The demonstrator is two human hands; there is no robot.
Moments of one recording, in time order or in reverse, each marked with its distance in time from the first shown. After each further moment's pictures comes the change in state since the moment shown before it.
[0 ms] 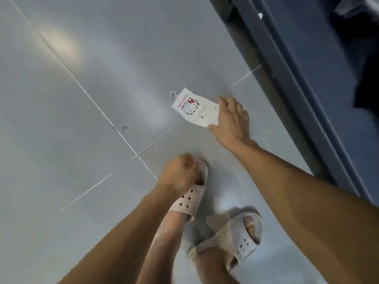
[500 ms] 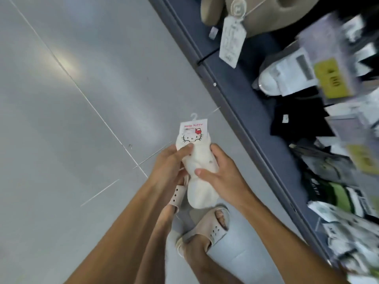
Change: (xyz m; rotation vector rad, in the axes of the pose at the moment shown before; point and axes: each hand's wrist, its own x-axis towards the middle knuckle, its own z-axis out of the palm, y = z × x) left_hand -0.138 0.116 -0.064 -0.976 -0.017 -0.008; right_hand -0.175 -0.017 -0.190 1.060 -0.296 -0.006
